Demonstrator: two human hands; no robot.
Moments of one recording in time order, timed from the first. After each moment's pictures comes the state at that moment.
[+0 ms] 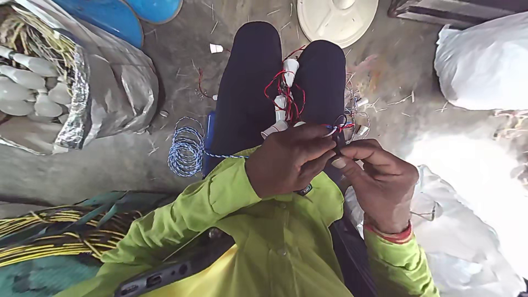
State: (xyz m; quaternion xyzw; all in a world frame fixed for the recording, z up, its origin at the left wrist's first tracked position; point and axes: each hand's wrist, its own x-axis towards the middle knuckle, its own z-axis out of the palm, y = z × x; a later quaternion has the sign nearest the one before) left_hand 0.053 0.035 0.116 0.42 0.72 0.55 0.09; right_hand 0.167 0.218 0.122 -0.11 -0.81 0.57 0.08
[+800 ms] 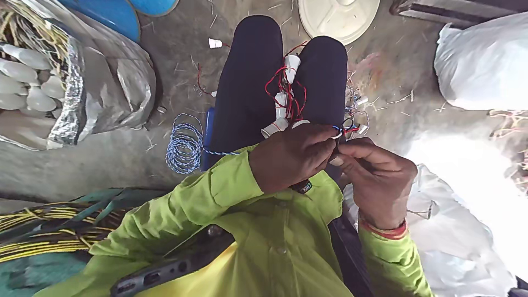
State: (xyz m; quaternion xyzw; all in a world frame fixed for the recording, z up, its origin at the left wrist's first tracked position) left_hand 0.052 0.037 0.107 0.51 0.72 0.47 0.02; right_hand 0.166 0.211 0.121 -0.13 -0.78 0.61 0.09
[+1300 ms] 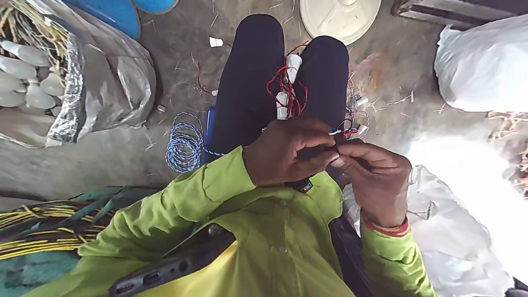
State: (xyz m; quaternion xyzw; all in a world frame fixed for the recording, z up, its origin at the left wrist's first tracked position) left_hand 0.039 0.030 0.108 0.42 0.66 0.60 0.18; right_hand 0.165 0.215 0.119 -0.12 -0.76 0.64 0.05
